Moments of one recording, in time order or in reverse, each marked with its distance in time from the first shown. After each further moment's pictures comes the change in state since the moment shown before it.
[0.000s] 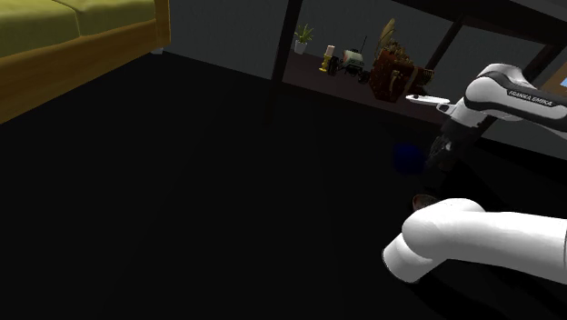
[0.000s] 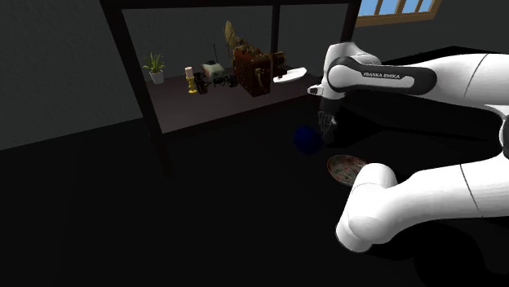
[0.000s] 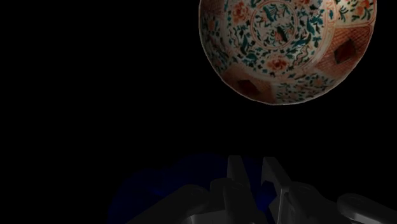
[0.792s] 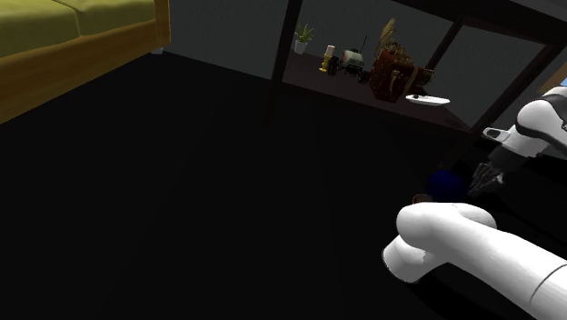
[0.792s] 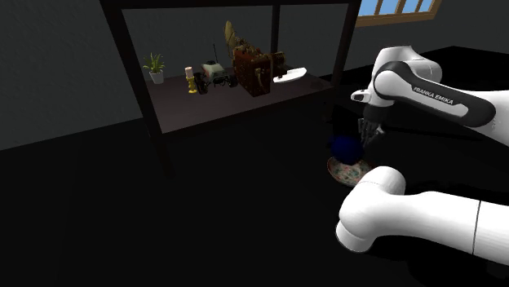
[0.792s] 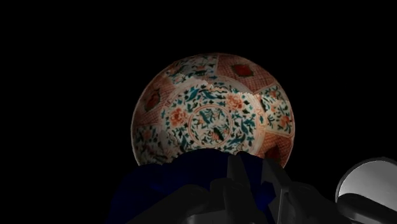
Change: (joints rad) arm -0.274 -0.314 -0.024 -0.080 -0.166 -0.225 -0.225
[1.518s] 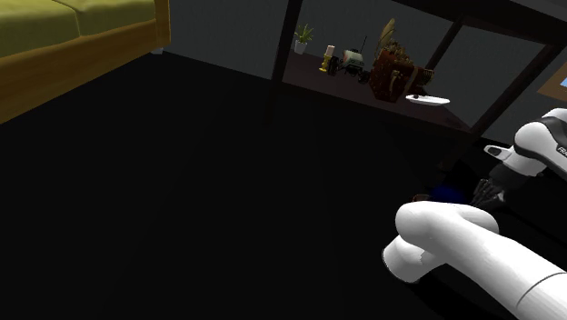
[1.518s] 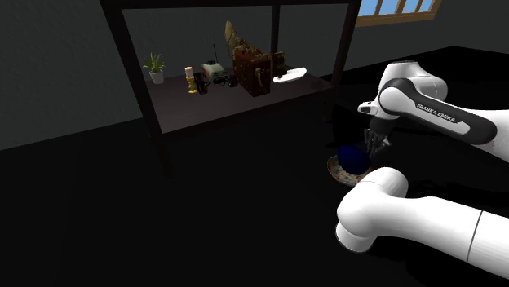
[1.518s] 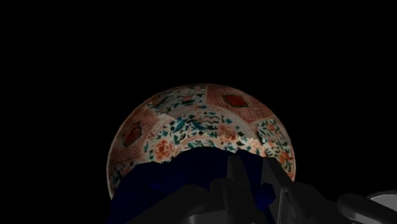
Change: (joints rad) arm -0.073 -0.070 -0.094 -0.084 -0.111 0.027 -0.058
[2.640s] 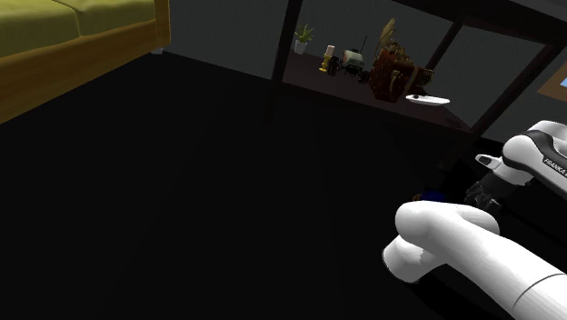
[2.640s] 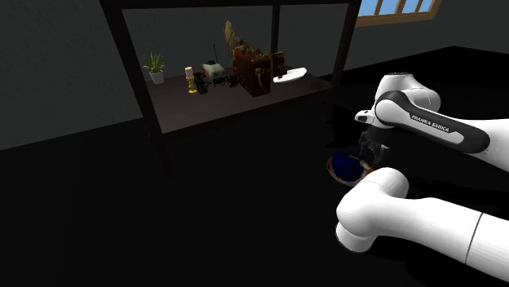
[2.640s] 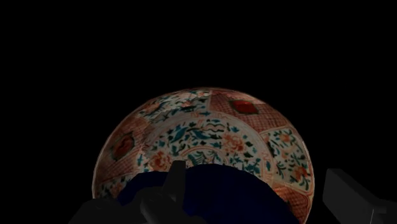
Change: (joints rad) arm -0.021 -0.011 -0.072 -0.073 -0.067 0.065 0.007
